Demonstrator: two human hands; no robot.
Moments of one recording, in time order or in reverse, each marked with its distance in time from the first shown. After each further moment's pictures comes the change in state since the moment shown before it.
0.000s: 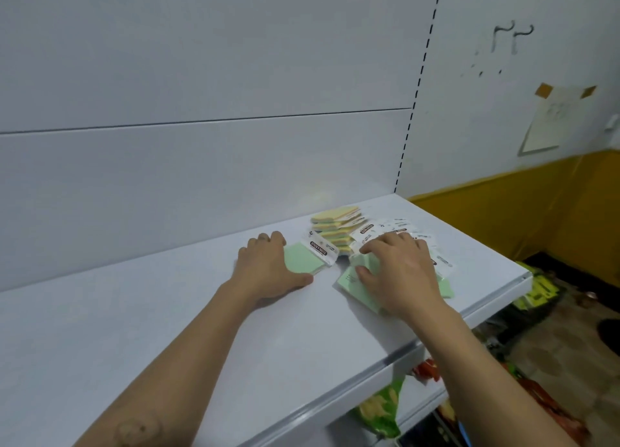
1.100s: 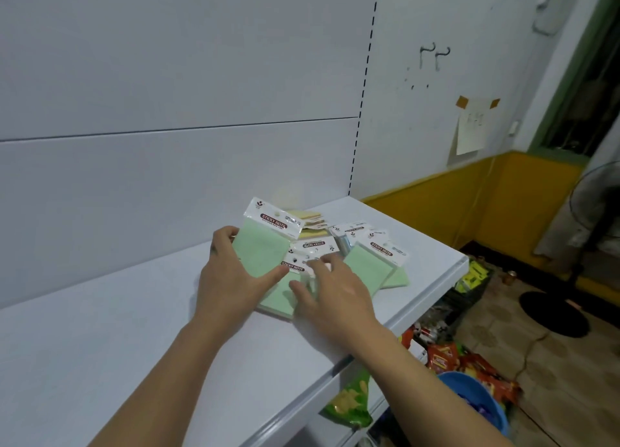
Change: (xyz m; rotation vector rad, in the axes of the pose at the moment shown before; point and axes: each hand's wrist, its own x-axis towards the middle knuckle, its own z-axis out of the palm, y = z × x) left_hand -0.045 0.012 -0.011 -0.656 0.348 0.034; right_hand -0.034 -0.043 0.023 0.201 -0.088 0.129
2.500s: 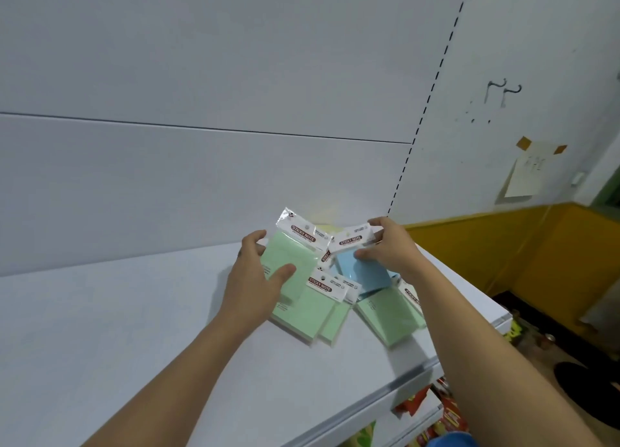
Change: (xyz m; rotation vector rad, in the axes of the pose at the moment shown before) left_hand 0.013 -0.012 0.001 -0.189 0.005 -0.131; right_hand 0.135 0.043 -0.047 0.412 -0.146 0.165
